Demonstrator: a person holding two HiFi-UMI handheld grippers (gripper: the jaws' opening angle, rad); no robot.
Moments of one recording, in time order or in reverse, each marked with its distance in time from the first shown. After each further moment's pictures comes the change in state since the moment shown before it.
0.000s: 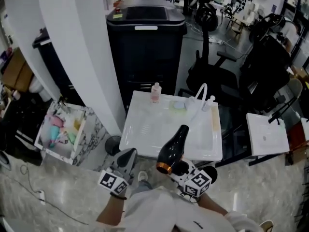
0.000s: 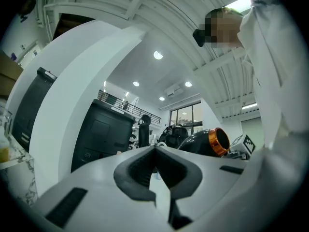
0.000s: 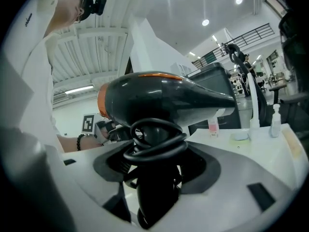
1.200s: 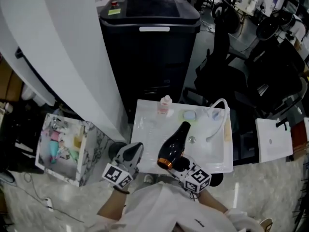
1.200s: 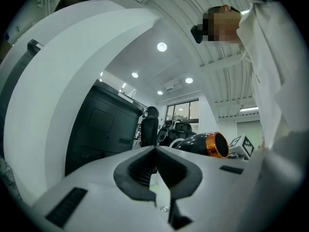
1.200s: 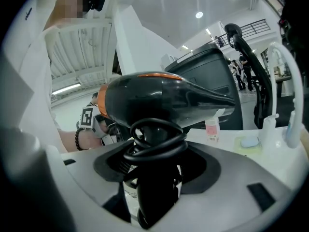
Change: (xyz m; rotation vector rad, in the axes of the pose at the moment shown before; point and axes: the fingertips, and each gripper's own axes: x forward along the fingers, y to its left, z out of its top) left arm 0.122 0.157 -0.009 -0.051 0.079 -0.080; right arm 0.154 -0.110 0.032 0.055 0.070 -0.069
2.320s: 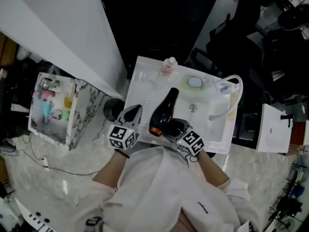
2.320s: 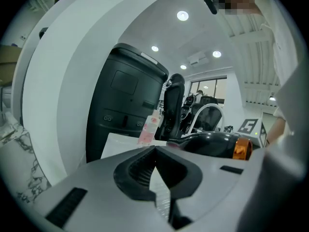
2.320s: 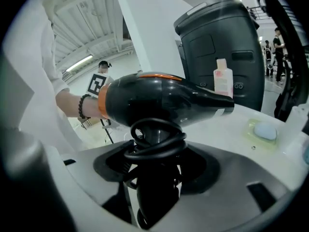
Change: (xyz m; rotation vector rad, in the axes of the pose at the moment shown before) left arm 0.040 0.065 -0.136 -0.086 0.320 0.273; right arm 0.047 -0.073 -0.097 -0.129 0.417 0.194
